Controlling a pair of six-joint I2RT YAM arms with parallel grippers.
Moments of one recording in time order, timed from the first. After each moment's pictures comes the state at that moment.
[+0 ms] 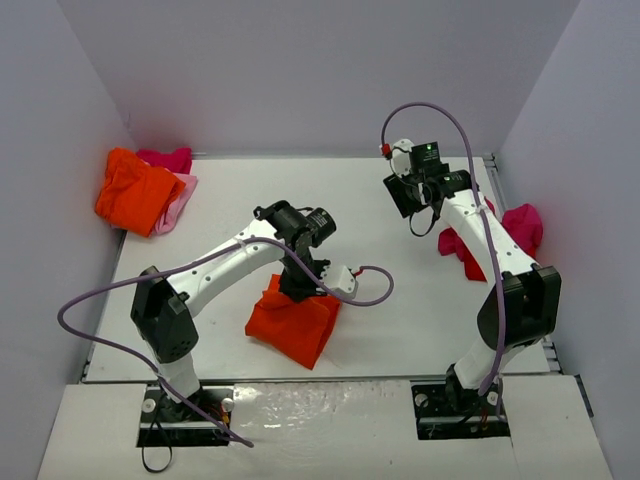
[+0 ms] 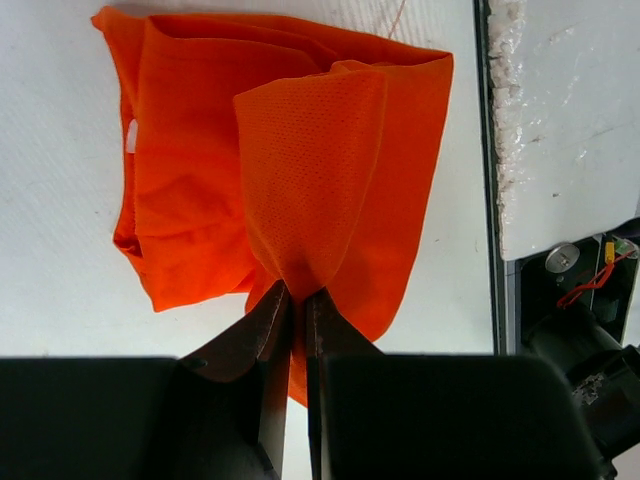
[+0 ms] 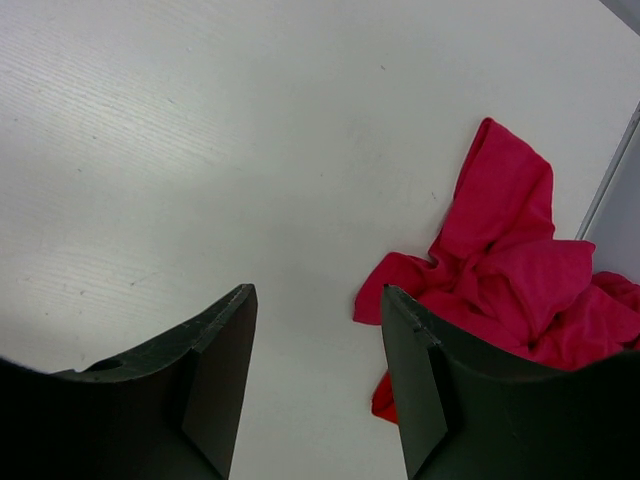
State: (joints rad) left arm -0.84 1.76 1.68 -1.42 0.34 0.97; right arm 0.27 1.64 1.49 -0.68 0.10 -0.32
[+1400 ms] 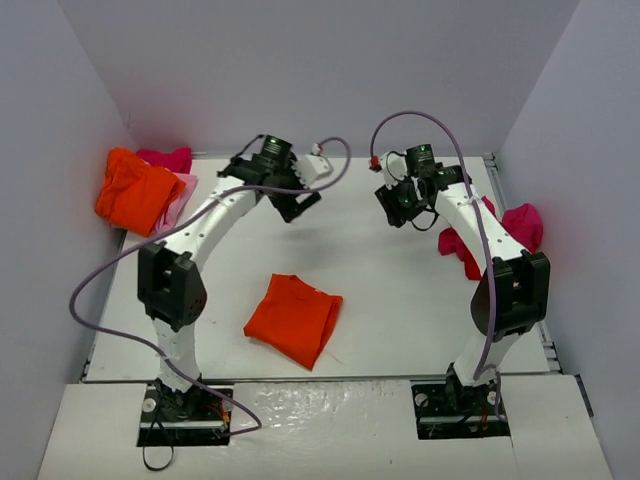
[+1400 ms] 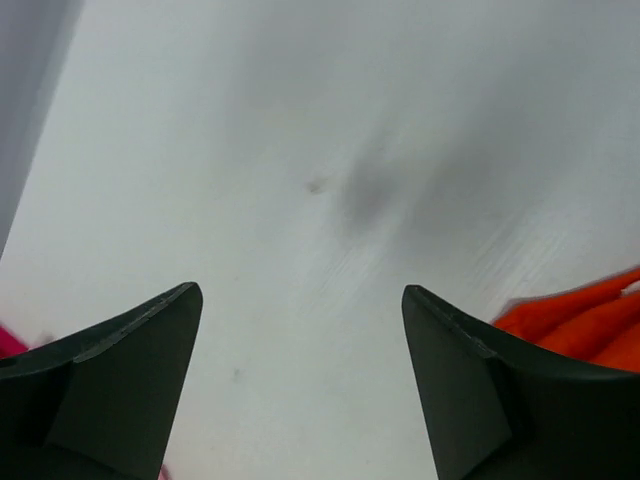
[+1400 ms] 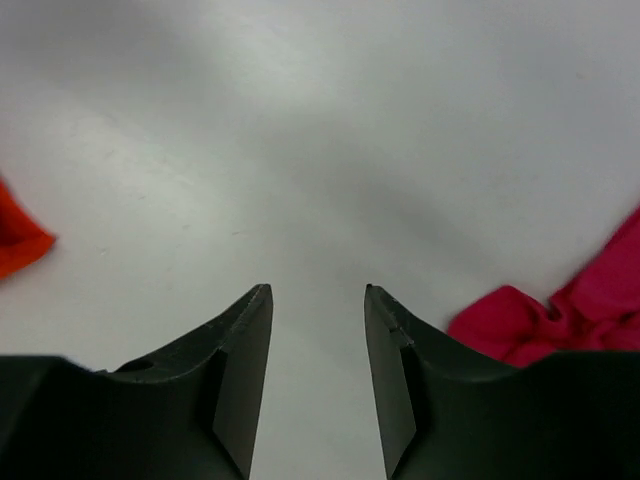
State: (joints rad) left arm -0.47 1.92 1.87 -0.82 0.18 0.57; right arm 0.26 1.73 1.54 -0.81 -0.18 -0.41
